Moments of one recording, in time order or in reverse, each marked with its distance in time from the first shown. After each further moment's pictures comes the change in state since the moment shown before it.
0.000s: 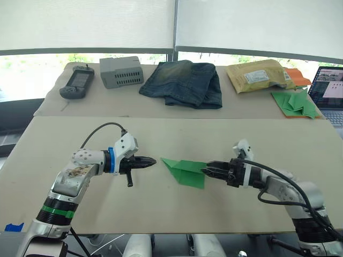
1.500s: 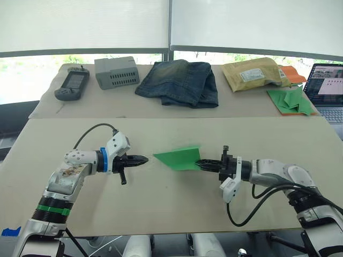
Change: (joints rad) left arm -0.005 0.018 0.027 0.110 0.003 -0.047 -0.007; right arm -0.305 -0.125 0.295 0.665 -1.624 -2.038 -0.828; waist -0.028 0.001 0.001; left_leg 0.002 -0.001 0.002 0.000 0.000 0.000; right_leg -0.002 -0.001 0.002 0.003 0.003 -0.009
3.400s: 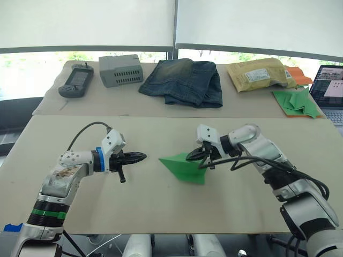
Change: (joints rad) left arm 0.039 0.013 0.058 -0.063 -0.068 0.041 0.054; right arm -0.202 0.095 0.145 -0.333 1.129 1.613 1.220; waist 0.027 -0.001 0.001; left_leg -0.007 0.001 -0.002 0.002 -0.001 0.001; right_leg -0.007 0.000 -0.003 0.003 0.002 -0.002
